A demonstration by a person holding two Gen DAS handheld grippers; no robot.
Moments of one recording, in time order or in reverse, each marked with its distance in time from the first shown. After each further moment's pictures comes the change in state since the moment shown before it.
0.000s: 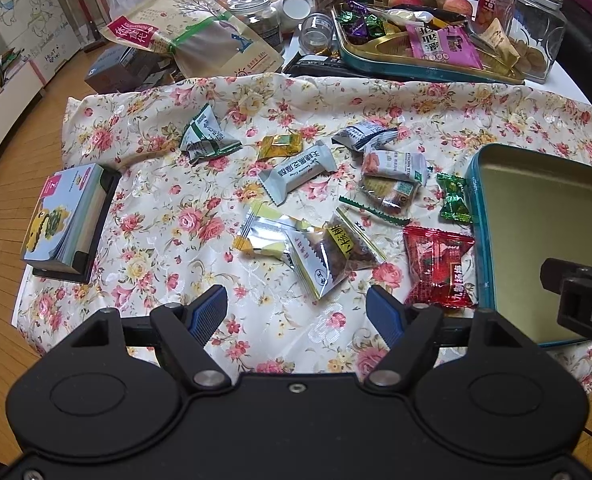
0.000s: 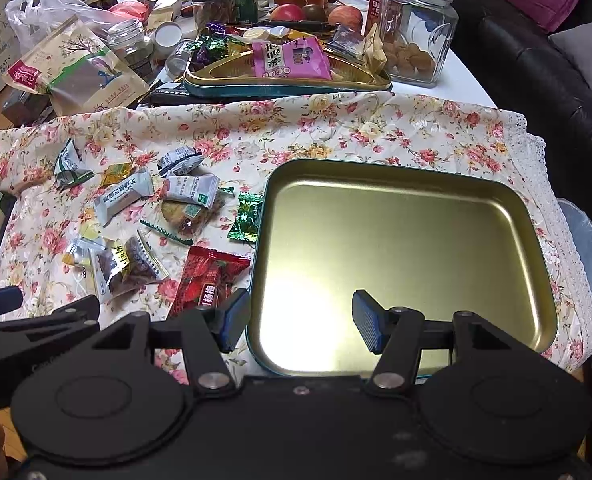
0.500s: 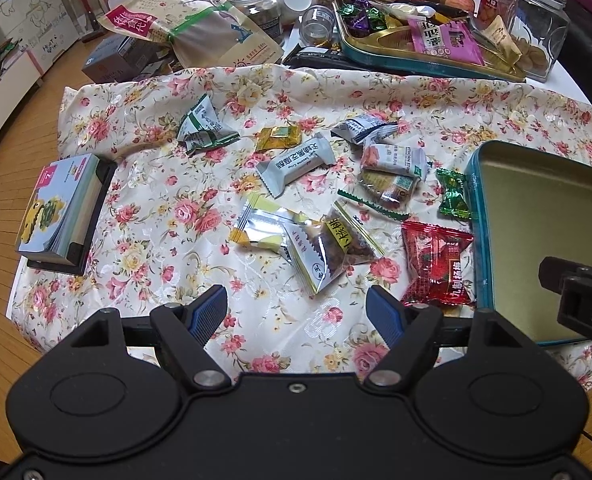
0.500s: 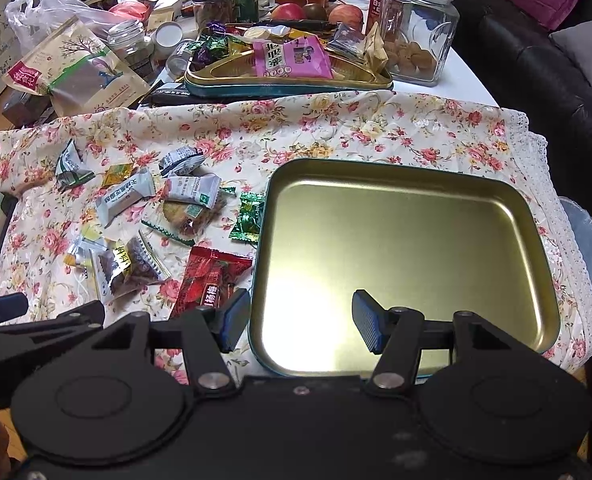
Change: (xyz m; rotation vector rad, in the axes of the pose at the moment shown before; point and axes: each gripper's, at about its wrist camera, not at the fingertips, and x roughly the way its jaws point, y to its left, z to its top) left arm 0.003 0.001 0.001 -0.014 0.024 -0.014; right arm 0.001 0.000 0.001 0.007 0.004 0.005
